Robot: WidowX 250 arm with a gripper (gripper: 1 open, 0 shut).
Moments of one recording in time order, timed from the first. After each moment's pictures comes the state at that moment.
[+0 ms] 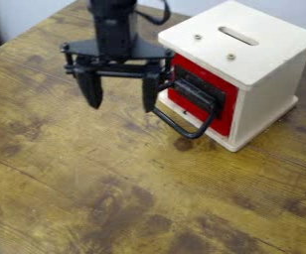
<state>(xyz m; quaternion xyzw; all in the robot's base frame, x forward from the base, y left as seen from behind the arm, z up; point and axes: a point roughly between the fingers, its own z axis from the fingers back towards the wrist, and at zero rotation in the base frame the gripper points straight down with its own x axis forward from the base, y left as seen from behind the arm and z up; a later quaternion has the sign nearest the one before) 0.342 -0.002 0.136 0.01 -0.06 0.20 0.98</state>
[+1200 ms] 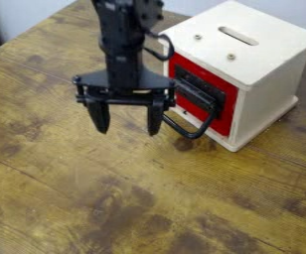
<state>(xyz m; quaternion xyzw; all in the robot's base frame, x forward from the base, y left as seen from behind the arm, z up) 0.345 0.001 0.092 0.01 -0.04 0.22 0.97</state>
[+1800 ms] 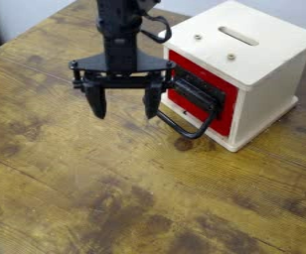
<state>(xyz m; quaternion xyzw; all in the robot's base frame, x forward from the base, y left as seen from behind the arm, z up) 0.356 0.009 0.110 0.01 -0.05 0.26 0.96</state>
